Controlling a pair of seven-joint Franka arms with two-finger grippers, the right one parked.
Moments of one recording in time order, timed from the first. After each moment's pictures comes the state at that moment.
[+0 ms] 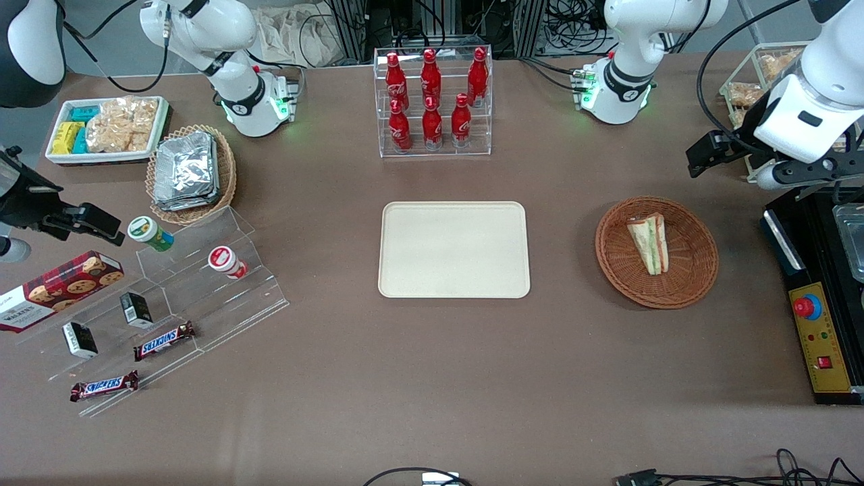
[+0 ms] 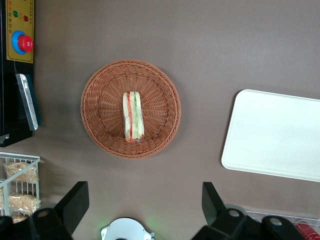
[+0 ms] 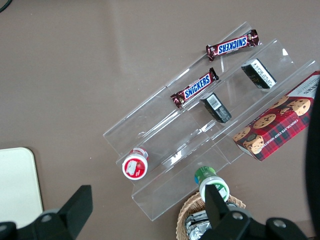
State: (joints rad) arm -0.05 -0.06 -0.11 -1.59 0.01 1.44 -0.28
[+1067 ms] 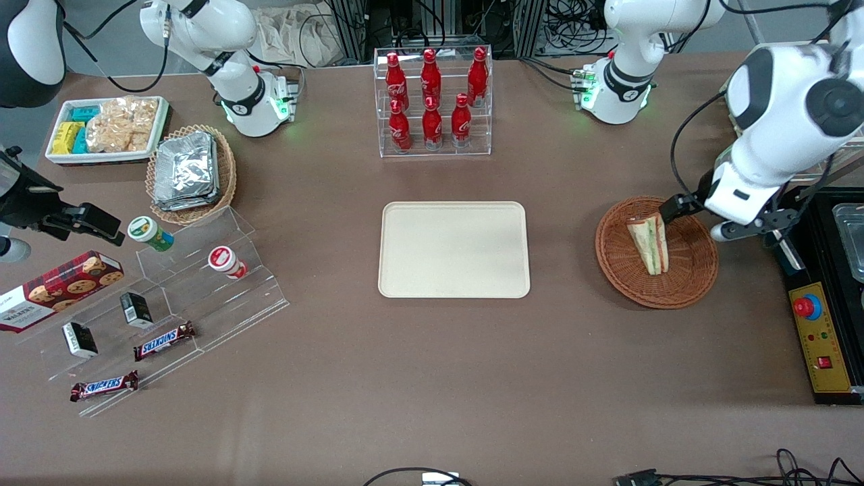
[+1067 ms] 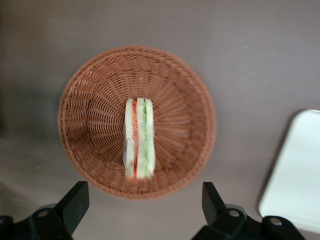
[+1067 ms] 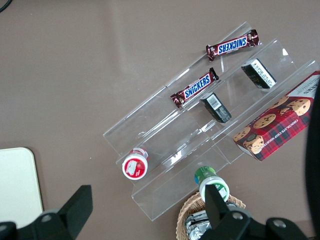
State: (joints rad) arm -0.04 -0.12 -0.02 -2.25 0.01 2.07 -0.28
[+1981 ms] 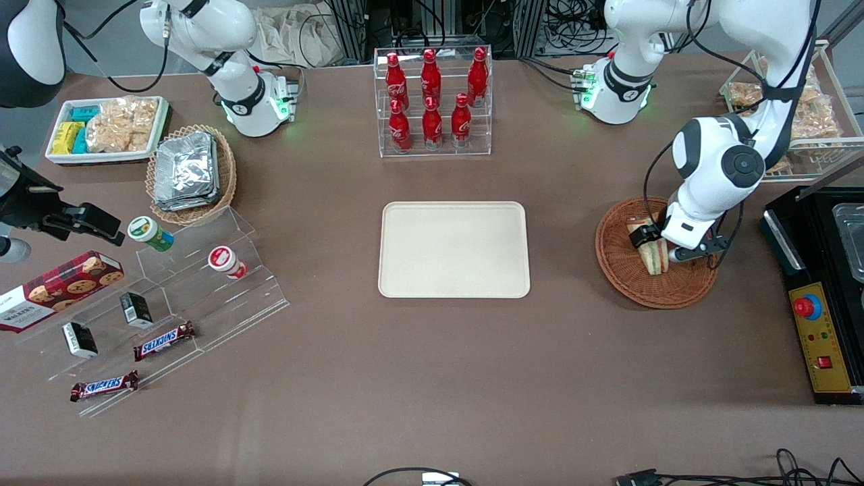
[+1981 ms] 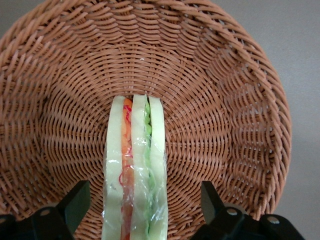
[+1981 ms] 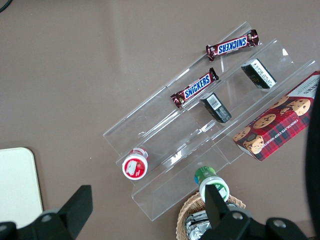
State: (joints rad) arm -0.03 0.10 0.01 -2.49 0.01 2.57 -0.28
